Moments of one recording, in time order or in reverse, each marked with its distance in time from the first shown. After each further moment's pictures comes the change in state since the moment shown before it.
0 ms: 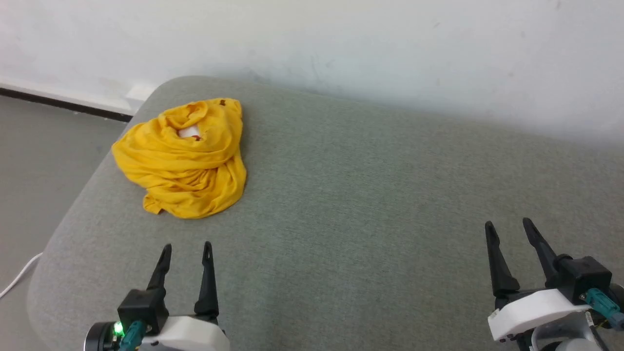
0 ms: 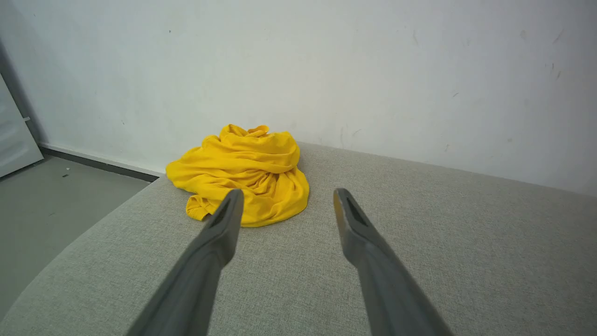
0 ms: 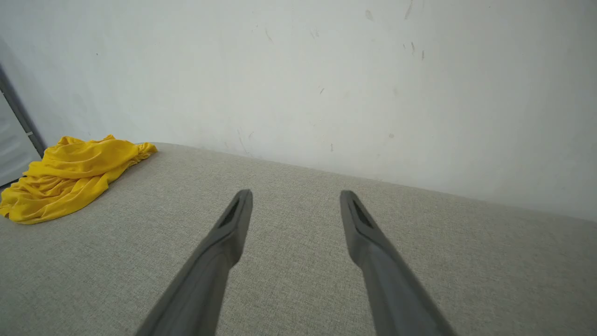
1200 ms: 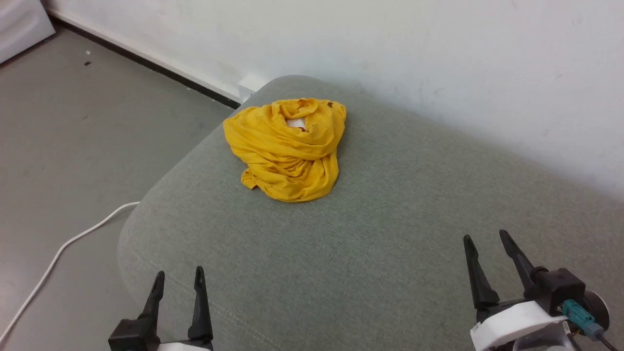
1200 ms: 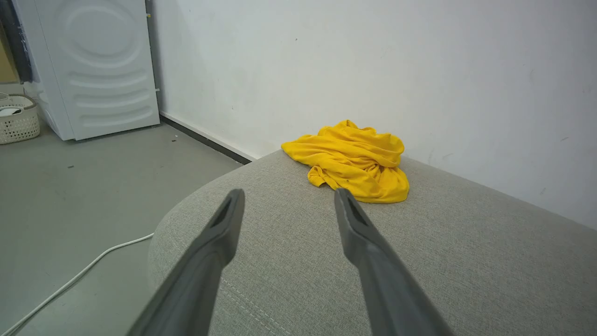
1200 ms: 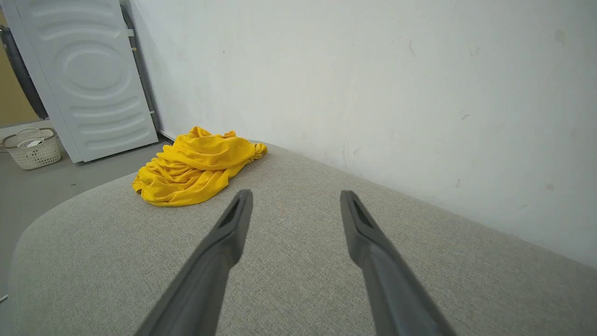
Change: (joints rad) left arm 0.077 0.000 0.012 0.032 -0.058 0.007 -0.073; right arm 0.001 0.001 0.065 0.086 0.001 0.000 -0.073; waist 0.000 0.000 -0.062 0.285
